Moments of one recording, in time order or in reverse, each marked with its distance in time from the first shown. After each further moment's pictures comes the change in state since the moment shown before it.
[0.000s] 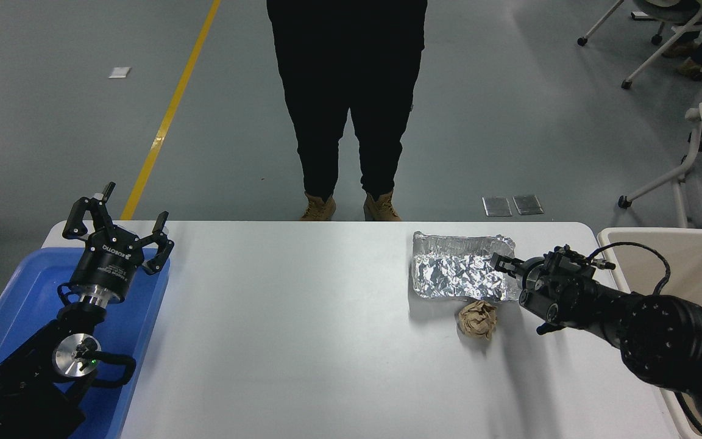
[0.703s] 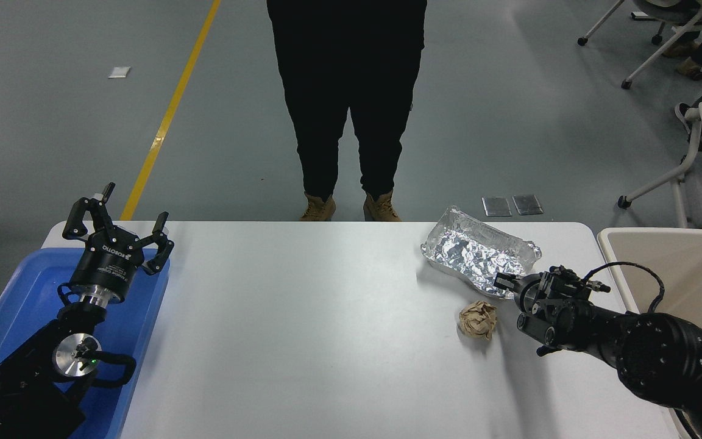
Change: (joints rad) left arm 0.000 0.000 0.000 0.000 0.000 0.000 0.000; right arm -0.022 0.007 0.000 0.008 -0.068 -0.047 0.037
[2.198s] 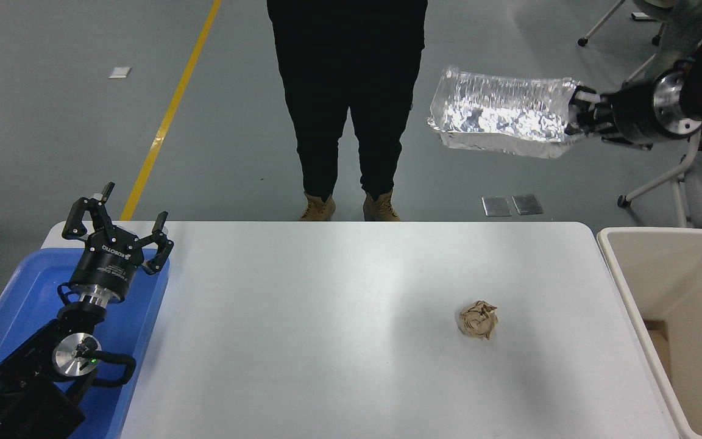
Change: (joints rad) left arm 0.000 0.000 0.000 0.000 0.000 0.000 -0.001; right arm 1.087 -0.638 0.054 0.833 -0.001 0.490 -0.004
